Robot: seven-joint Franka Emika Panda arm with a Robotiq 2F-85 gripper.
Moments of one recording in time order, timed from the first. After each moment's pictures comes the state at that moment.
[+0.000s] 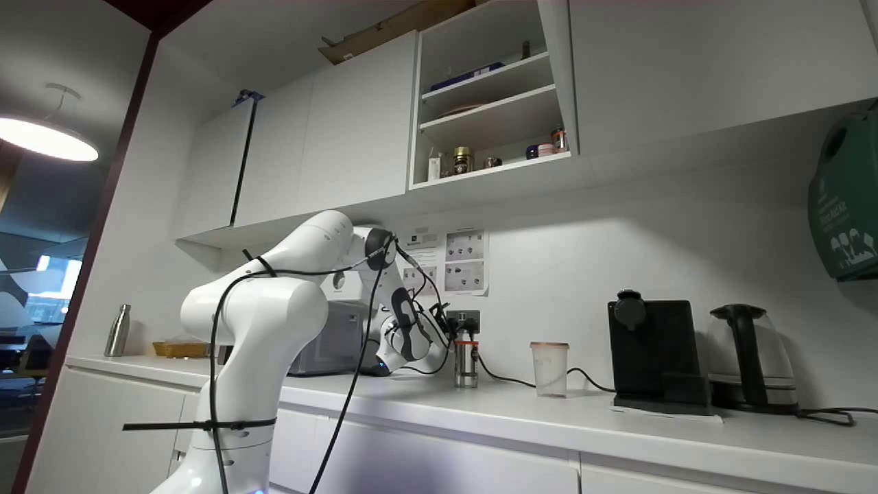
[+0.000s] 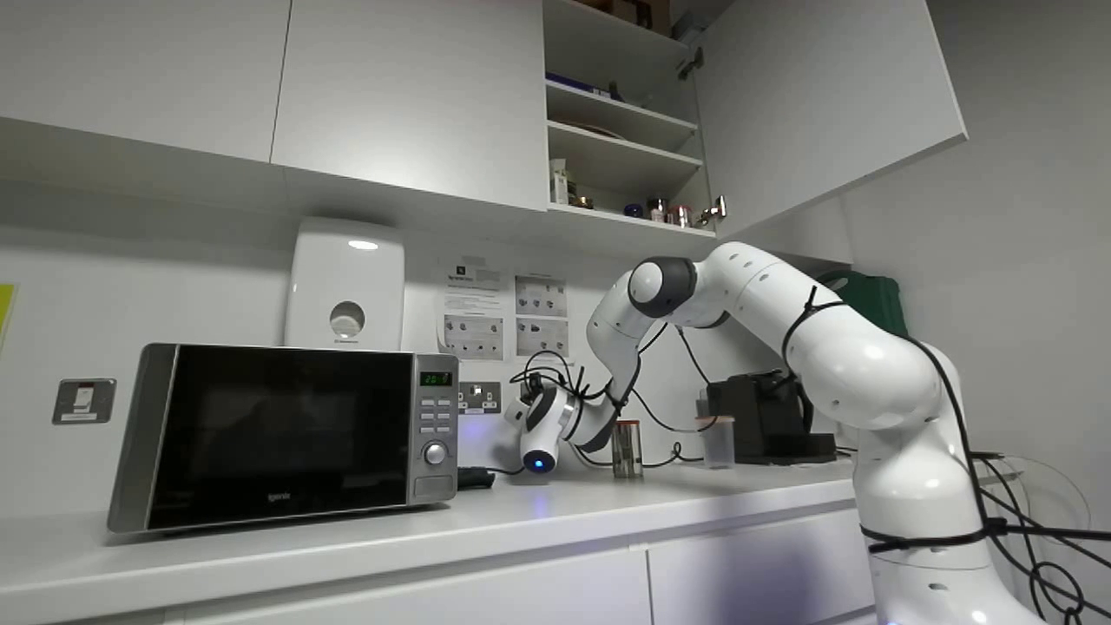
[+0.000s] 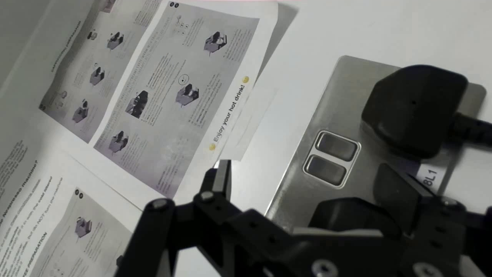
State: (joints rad) arm 0.20 0.73 0.08 -1.55 -2.60 1.71 0.81
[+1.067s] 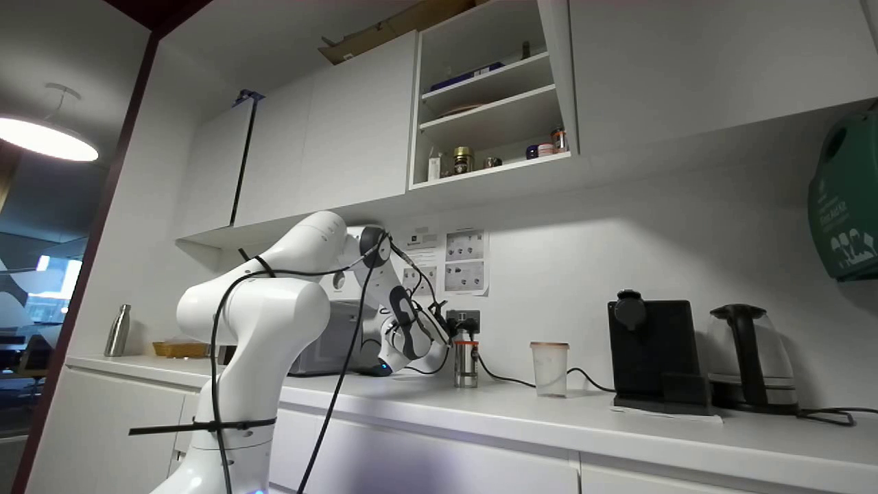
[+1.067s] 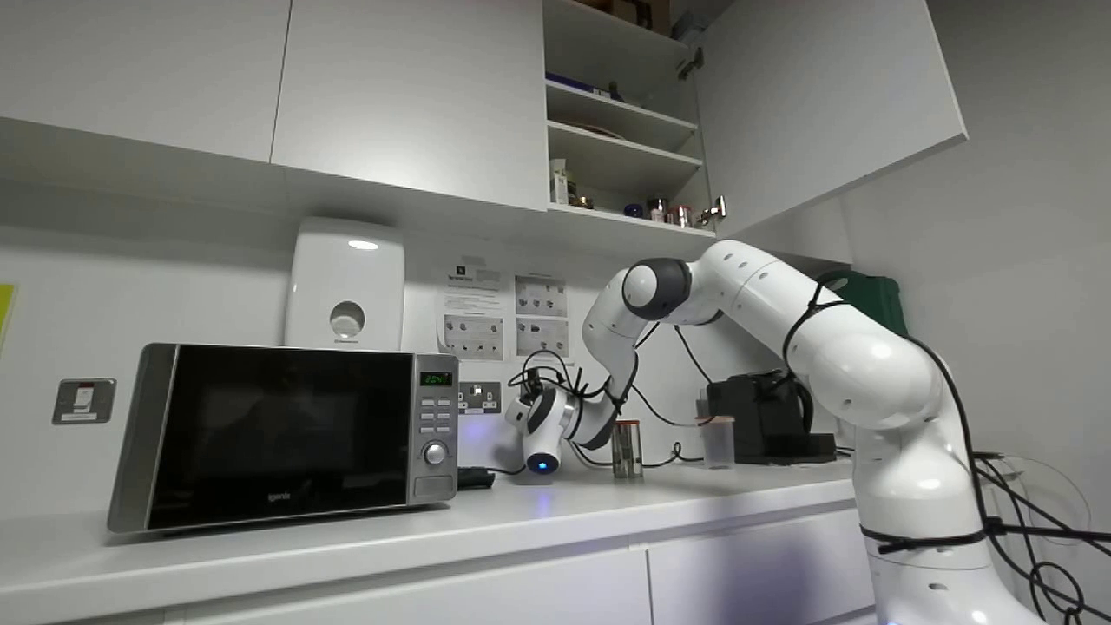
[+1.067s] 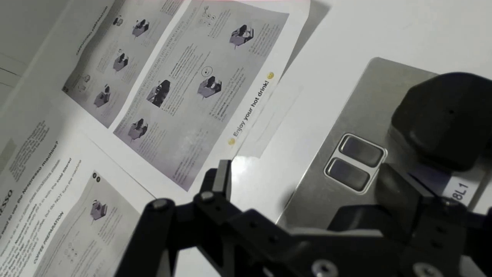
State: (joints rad) arm 0.30 0.73 -0.05 -1.54 -2.60 1.71 0.81
